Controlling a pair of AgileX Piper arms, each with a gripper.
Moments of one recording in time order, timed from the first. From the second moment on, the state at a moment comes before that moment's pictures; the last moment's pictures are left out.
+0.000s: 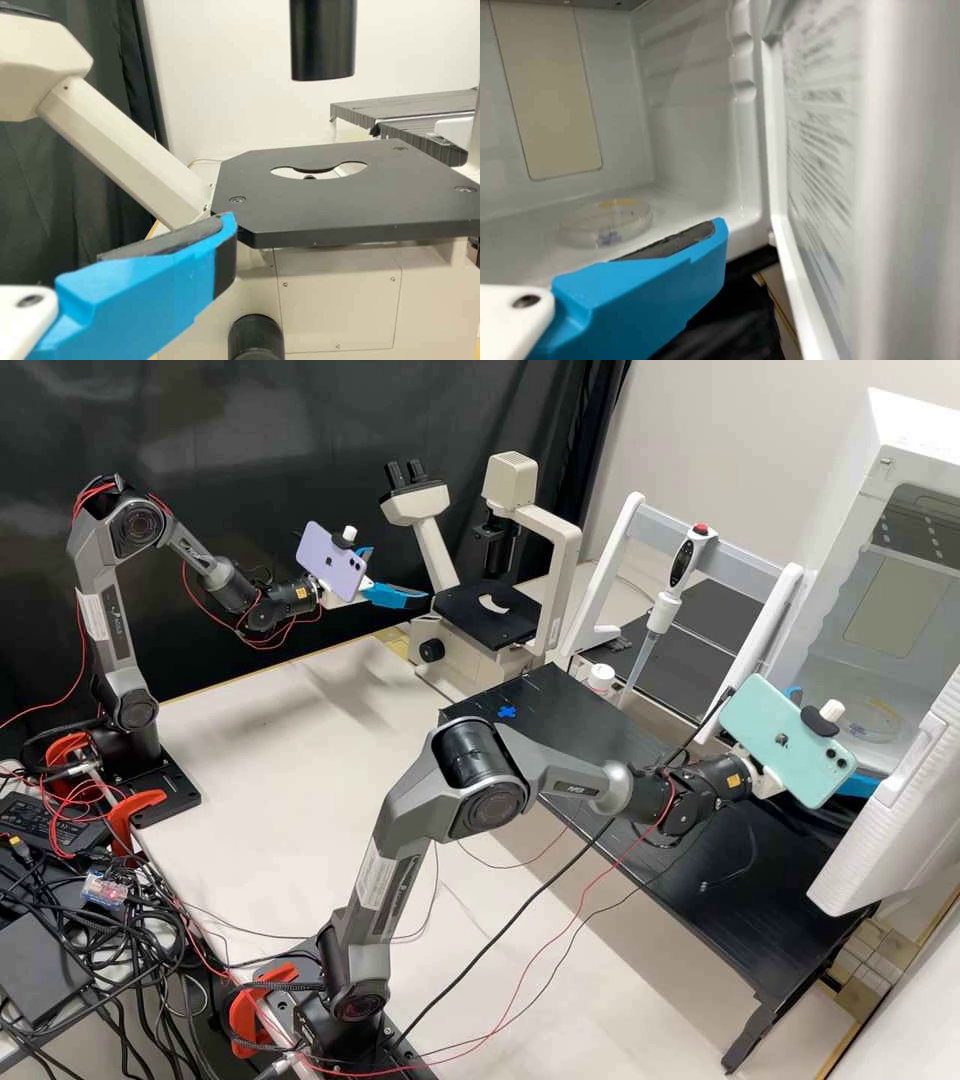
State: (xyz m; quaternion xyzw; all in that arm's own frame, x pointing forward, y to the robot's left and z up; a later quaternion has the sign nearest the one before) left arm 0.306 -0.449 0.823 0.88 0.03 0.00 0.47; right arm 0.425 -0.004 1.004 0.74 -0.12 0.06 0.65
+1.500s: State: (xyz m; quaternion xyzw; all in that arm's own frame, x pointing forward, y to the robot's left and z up) left arm 0.306 -0.449 0.823 0.88 0.03 0.00 0.47; right arm 0.559 -0.047 0.985 0.69 -0.12 -0.01 0.71
